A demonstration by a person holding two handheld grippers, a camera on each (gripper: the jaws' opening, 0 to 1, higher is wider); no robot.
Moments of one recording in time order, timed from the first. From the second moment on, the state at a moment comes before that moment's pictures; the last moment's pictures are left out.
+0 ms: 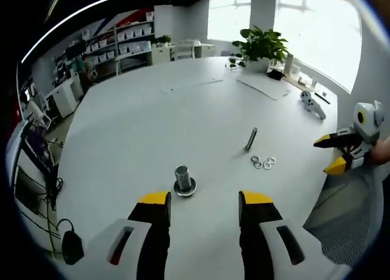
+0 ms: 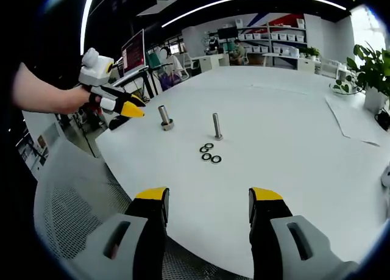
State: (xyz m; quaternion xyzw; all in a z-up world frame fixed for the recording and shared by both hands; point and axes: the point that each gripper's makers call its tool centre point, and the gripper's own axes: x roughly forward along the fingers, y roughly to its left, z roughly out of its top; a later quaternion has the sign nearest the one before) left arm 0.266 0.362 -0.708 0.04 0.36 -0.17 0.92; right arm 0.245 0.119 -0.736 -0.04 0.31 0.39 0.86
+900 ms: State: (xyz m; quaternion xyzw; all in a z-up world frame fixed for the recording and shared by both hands) left arm 0.191 0.375 -0.727 0.01 0.36 -0.14 0.92; right arm 0.244 0.119 -0.737 -0.05 0.32 0.39 0.86
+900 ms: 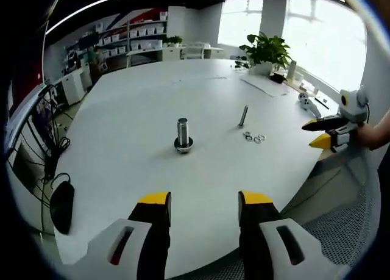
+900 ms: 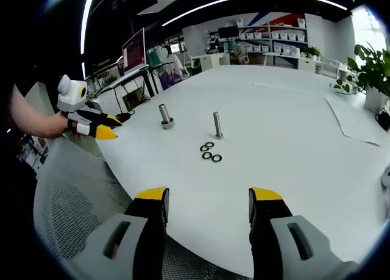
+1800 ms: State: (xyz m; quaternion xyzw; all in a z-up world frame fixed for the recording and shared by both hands) left arm 0.187 0.365 -0.725 0.01 0.32 -0.15 0.94; right arm 0.241 0.120 -0.741 -0.05 0.33 0.40 0.86
